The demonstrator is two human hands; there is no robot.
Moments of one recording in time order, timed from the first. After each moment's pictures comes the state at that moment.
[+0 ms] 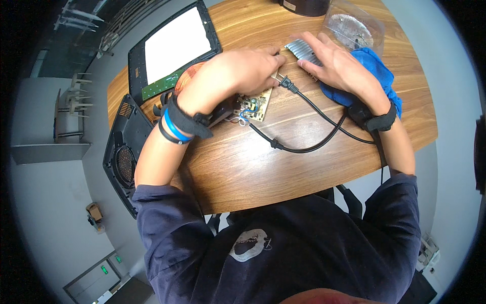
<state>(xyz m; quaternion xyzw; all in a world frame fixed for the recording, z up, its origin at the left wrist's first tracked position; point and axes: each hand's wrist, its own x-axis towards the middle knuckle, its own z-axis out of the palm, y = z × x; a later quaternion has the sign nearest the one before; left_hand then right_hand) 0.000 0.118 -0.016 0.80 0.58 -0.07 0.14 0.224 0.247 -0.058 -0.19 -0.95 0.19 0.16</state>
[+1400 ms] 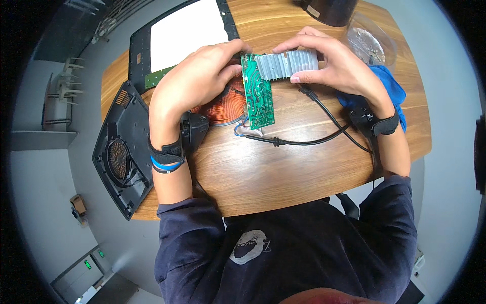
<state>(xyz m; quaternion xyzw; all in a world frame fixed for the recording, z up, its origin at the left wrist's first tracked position) -0.079 0.034 0.001 0.72 0.64 0.21 0.14 0.162 0.232 -0.017 0.01 -0.93 0.34 0.15</state>
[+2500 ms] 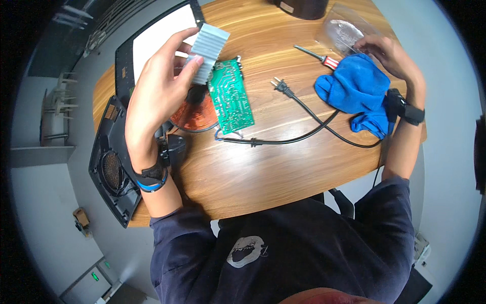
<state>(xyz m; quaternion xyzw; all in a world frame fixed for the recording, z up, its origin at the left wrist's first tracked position) -0.049 0.025 0.021 0.56 0.73 0.36 0.15 0.328 0.386 -0.023 -0.15 -0.97 0.19 0.07</state>
